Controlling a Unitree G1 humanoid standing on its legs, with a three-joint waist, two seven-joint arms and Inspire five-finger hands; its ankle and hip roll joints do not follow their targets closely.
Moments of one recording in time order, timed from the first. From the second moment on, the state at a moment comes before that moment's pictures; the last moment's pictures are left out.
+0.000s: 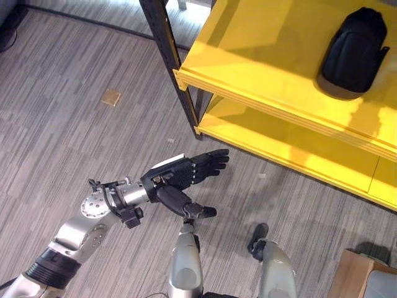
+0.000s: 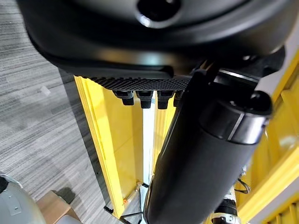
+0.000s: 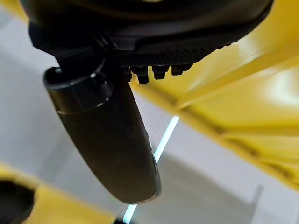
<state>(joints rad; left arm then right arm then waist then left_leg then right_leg) -0.18 0.89 -0.26 -0.14 -0.82 -0.03 -0.64 -1.25 -1.11 0.61 0.83 -0.67 0.56 -0.48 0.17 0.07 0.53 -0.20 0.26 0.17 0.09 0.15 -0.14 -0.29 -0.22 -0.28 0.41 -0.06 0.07</state>
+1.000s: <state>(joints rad) -0.02 0.64 -0.17 -0.26 -0.72 0.02 -0.49 -0.30 -0.81 0.23 -0.27 -0.40 0.11 -0.20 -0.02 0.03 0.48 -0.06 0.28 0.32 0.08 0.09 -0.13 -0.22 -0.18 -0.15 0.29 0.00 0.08</state>
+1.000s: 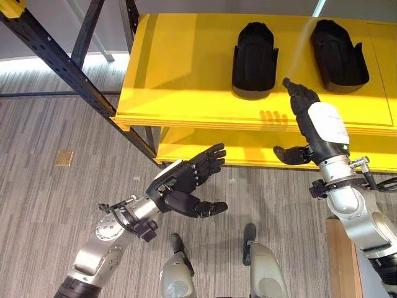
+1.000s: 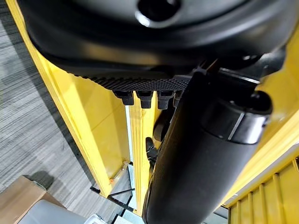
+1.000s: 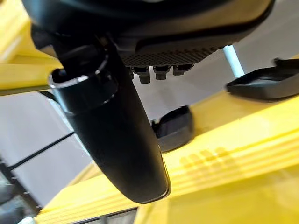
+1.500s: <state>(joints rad) -0.03 0.66 -0.18 -0.24 -0.72 0.04 -0.58 -0.64 -0.87 0.52 0.19 -0.46 0.06 0.00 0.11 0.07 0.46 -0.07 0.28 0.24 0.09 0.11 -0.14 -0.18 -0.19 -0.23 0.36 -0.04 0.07</state>
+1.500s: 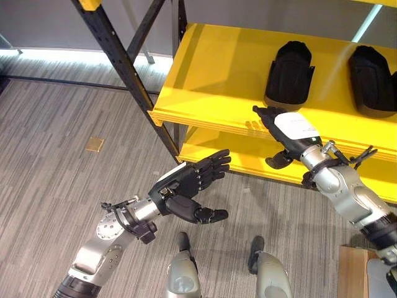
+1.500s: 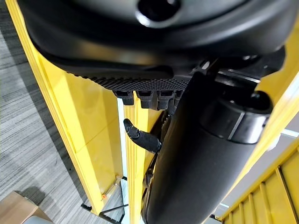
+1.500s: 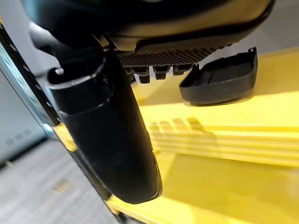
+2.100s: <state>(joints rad) -0.11 0.69 -0.25 -0.19 -0.70 0.07 -0.61 -0.73 -0.82 0.58 0.50 -0.47 0.10 0.00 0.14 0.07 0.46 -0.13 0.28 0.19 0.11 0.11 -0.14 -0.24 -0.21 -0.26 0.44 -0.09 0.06</state>
